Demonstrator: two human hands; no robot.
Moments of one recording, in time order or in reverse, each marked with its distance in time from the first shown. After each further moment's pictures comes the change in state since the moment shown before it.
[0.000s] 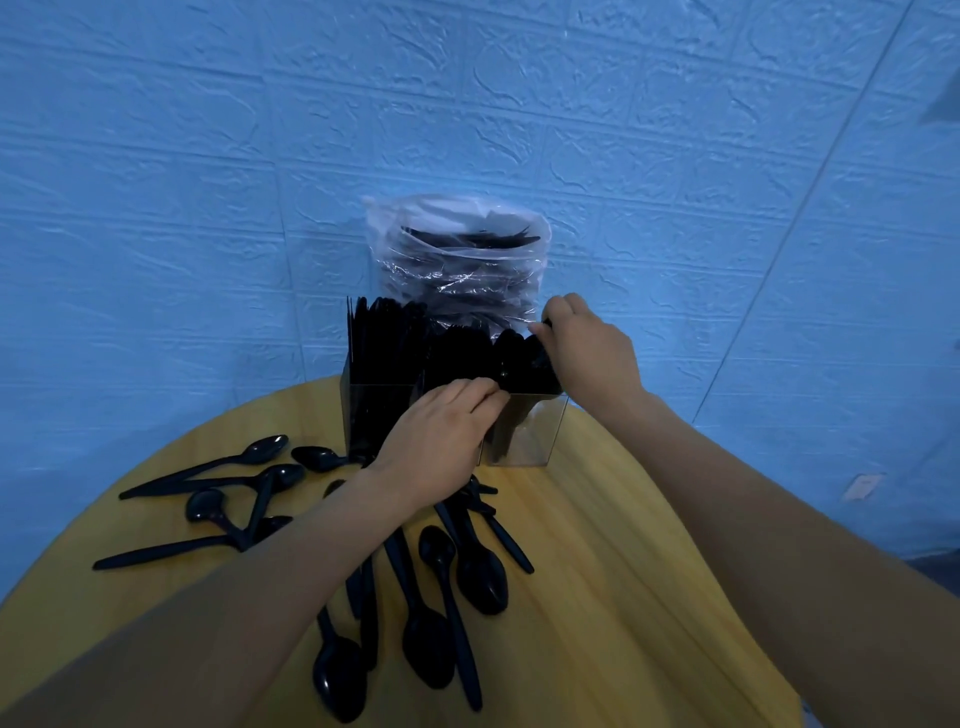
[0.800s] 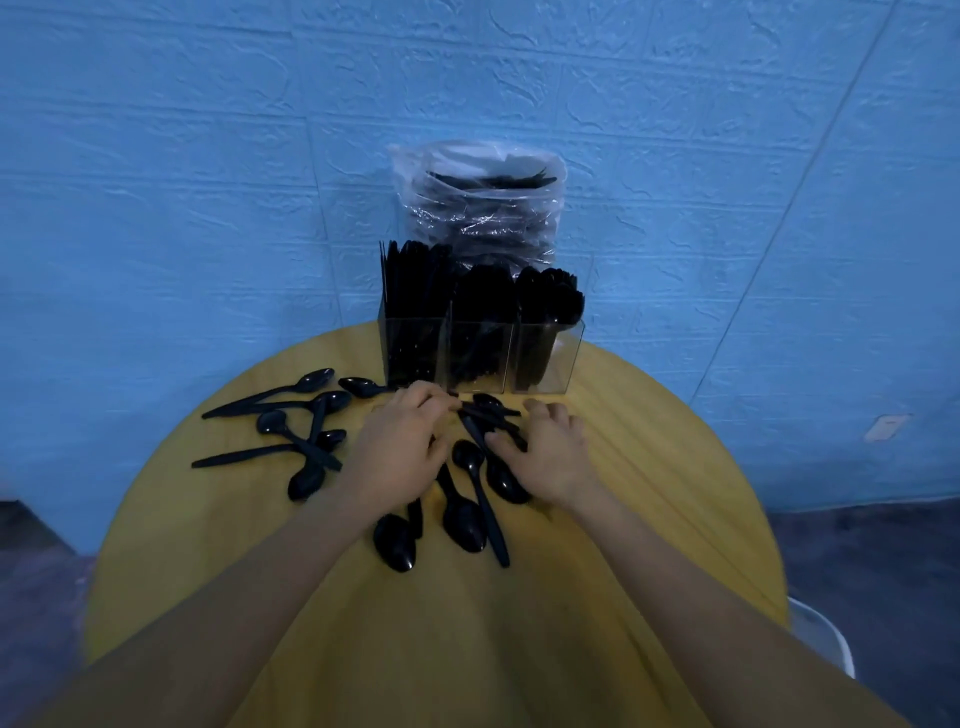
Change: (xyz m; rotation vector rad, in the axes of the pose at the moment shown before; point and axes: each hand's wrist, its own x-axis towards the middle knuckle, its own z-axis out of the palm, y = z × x) left_hand -0.098 0.016 -0.027 -0.218 -0.120 -0.349; right_hand -0.146 -0.069 0.036 0.380 -0.450 0.338
